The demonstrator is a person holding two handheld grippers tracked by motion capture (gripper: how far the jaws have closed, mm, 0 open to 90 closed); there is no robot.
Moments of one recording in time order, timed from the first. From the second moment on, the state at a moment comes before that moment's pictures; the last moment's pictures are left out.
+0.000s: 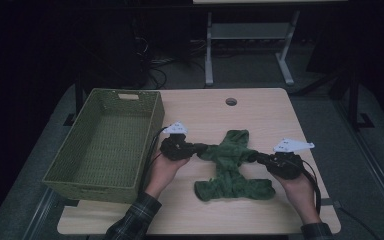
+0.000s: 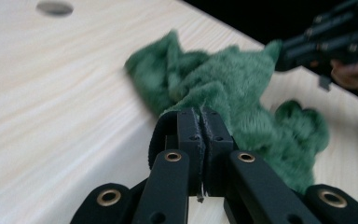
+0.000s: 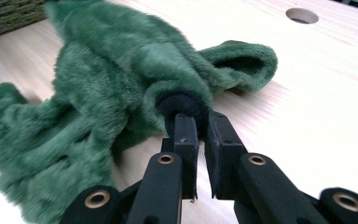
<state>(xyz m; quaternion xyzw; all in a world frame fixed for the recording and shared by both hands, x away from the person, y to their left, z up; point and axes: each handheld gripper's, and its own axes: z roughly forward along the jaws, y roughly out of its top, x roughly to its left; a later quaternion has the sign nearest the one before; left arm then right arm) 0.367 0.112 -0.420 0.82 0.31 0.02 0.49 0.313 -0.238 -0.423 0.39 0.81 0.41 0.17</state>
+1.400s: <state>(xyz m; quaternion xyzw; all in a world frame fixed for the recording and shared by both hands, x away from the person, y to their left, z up) 0.423 0.045 -0.417 0.85 0.28 0.01 0.45 0.382 -0.234 -0.423 0.45 0.79 0.39 0.13</state>
